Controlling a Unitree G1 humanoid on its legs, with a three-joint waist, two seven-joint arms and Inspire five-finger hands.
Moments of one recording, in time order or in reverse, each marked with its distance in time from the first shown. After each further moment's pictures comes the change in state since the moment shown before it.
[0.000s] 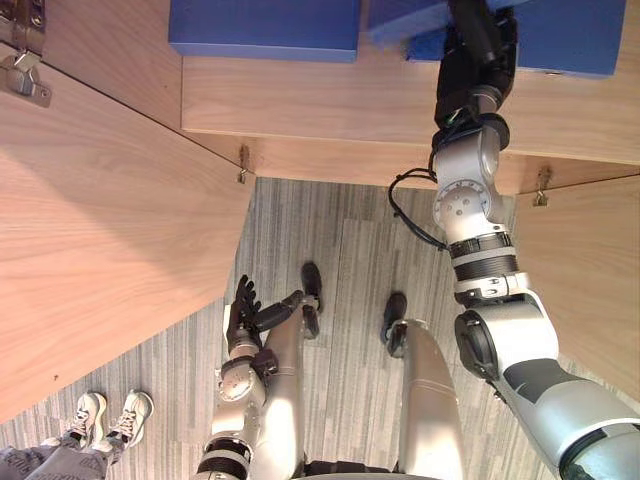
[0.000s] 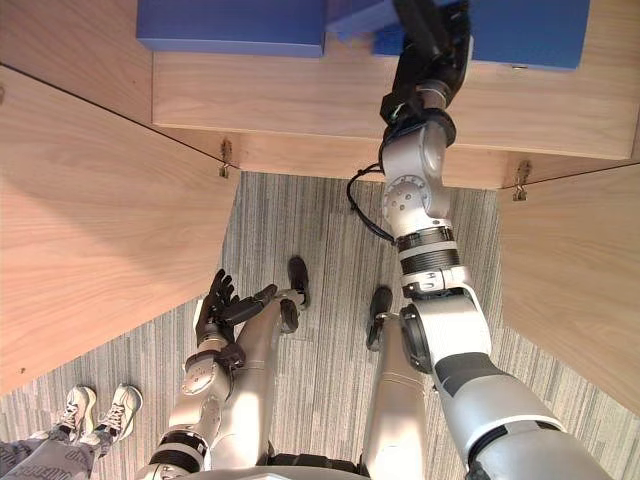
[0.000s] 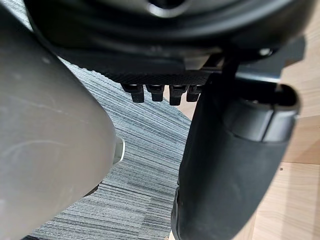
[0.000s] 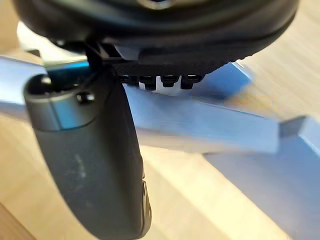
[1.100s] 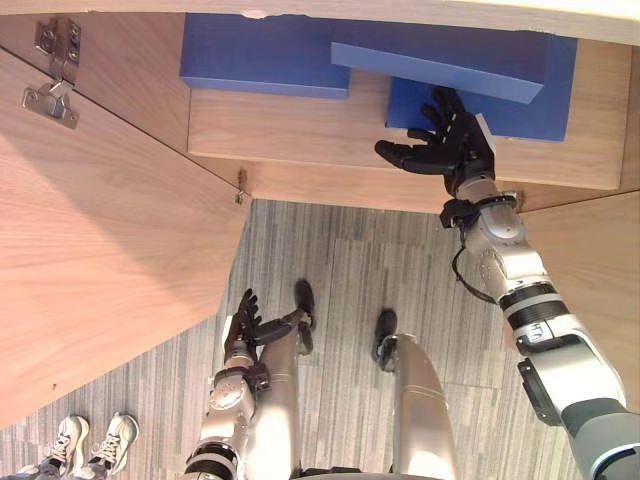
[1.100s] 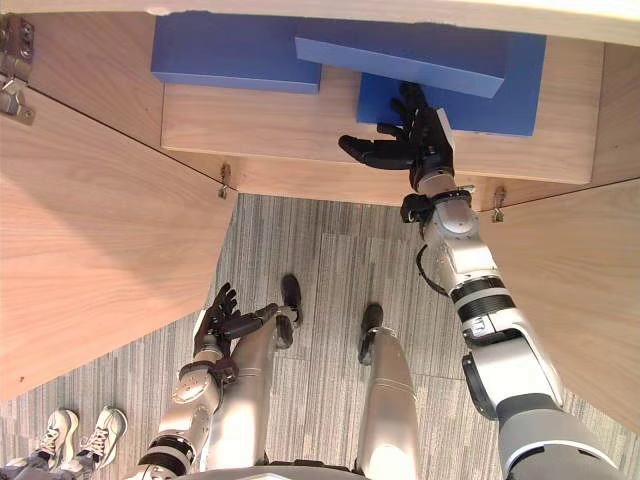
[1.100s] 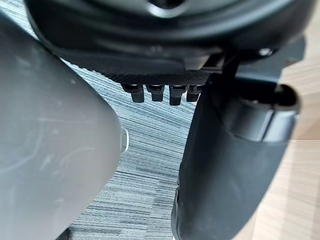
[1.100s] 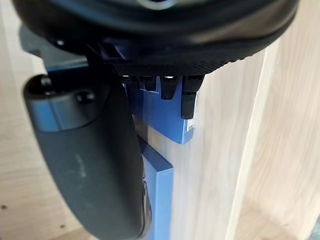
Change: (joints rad) left arm 0.002 0.083 -0.040 0.117 -0.009 -0.017 -0.090; right arm 0.318 -0.313 0.247 -0.015 -0.313 0.026 0.280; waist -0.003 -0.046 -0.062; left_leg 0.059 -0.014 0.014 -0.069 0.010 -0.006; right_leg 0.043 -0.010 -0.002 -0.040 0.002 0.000
